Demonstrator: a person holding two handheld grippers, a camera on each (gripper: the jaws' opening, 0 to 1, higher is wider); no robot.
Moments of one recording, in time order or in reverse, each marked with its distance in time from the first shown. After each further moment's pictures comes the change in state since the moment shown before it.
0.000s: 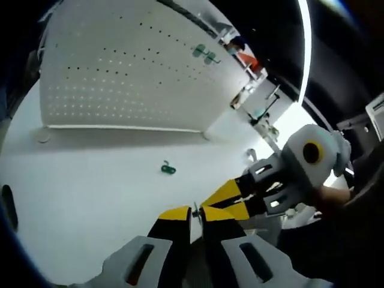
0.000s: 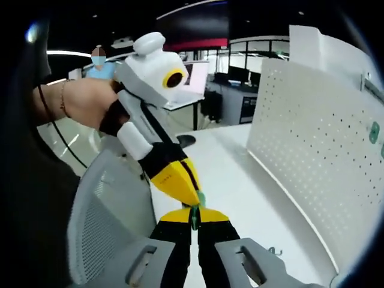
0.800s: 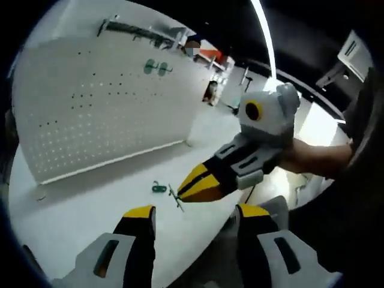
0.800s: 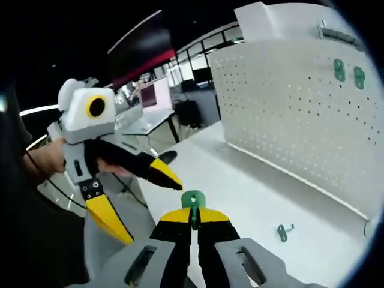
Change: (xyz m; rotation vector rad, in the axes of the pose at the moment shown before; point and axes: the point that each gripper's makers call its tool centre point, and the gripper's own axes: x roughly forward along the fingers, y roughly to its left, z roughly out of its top) left arm 0.006 -0.032 0.016 0.379 -0.075 -0.041; right arm -0.019 -0.038 0.000 0.401 -0.108 -0.053
